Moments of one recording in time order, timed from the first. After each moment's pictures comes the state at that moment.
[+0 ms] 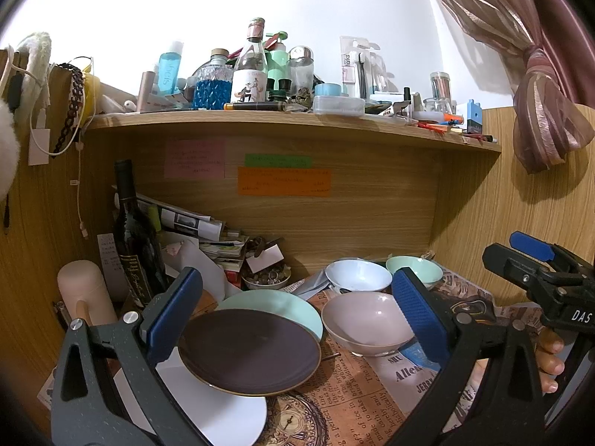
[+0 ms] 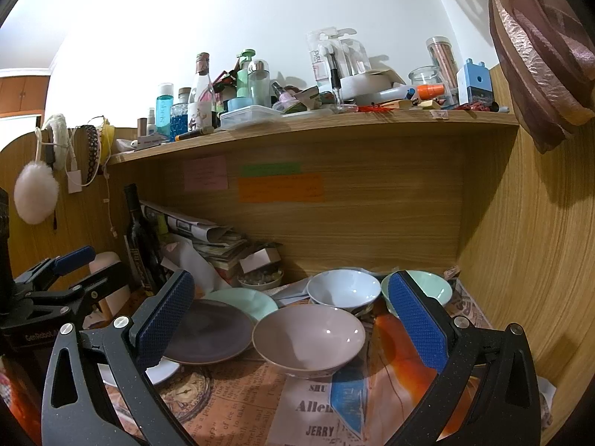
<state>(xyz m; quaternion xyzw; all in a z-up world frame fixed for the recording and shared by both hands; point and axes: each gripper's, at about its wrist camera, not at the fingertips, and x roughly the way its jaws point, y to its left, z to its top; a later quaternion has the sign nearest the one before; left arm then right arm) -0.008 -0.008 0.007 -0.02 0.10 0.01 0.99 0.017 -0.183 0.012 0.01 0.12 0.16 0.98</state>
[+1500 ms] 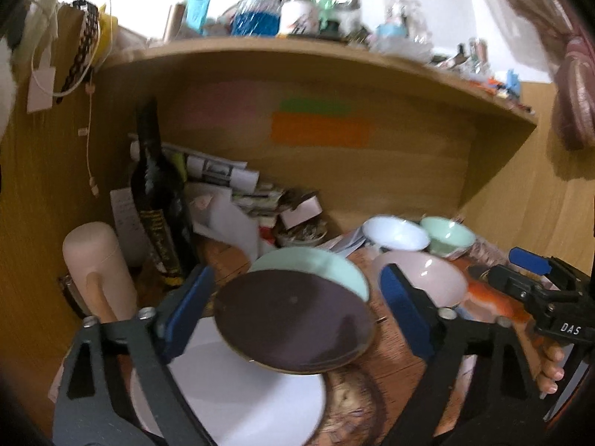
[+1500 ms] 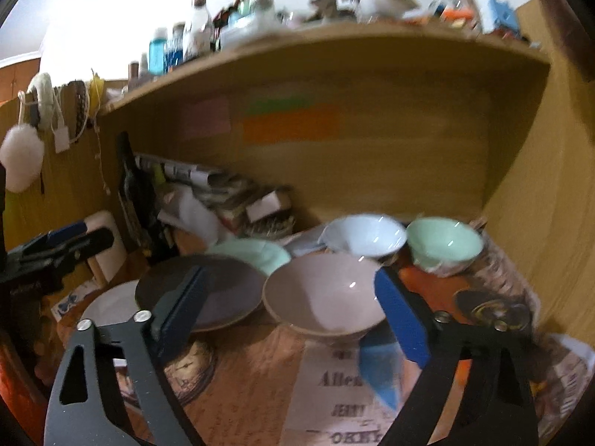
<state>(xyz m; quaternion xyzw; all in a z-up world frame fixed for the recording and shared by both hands) 0.031 0.059 -0.028 -0.03 0.20 0.02 0.98 0.058 -0.150 -0.040 0.01 0.23 0.19 0.95</state>
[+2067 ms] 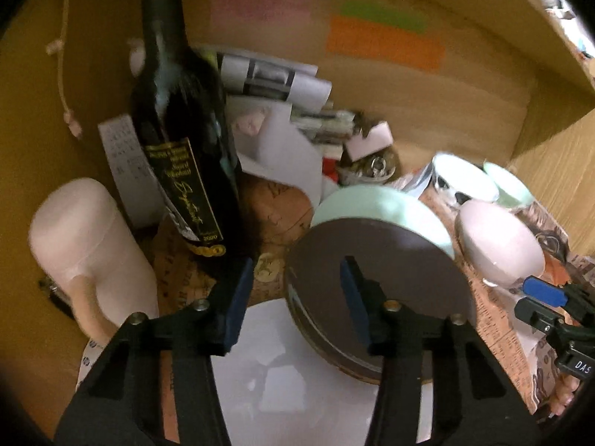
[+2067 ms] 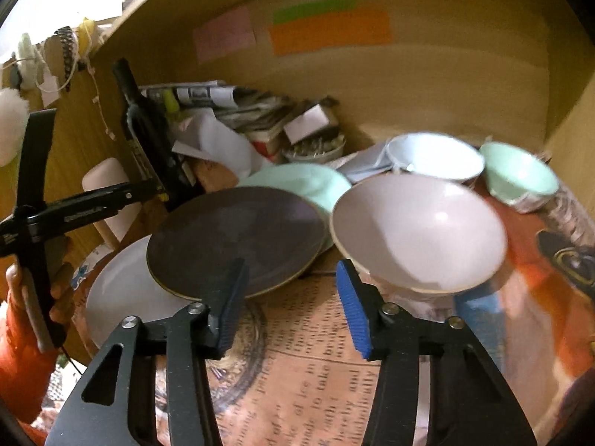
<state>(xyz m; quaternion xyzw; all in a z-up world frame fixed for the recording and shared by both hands) 0.119 0.143 -0.076 -0.04 0.35 0.03 0.93 0.099 -0.090 -0.093 0.03 0.36 0.23 0.90</state>
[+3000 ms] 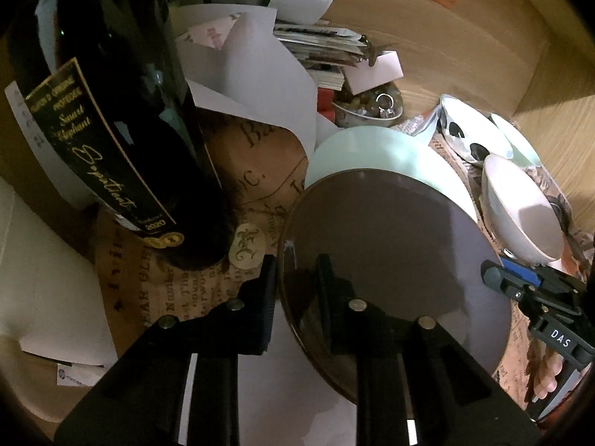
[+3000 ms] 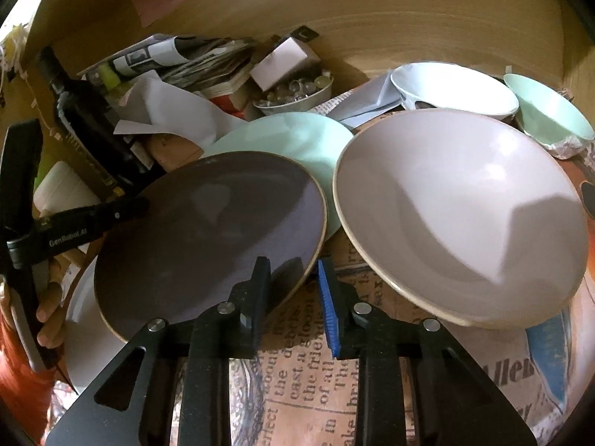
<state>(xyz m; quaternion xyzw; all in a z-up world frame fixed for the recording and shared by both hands) 0.179 0.156 -0.120 -0.04 0.46 -0.02 0.89 0.157 -0.067 -0.137 0.07 0.45 0.19 0.87</state>
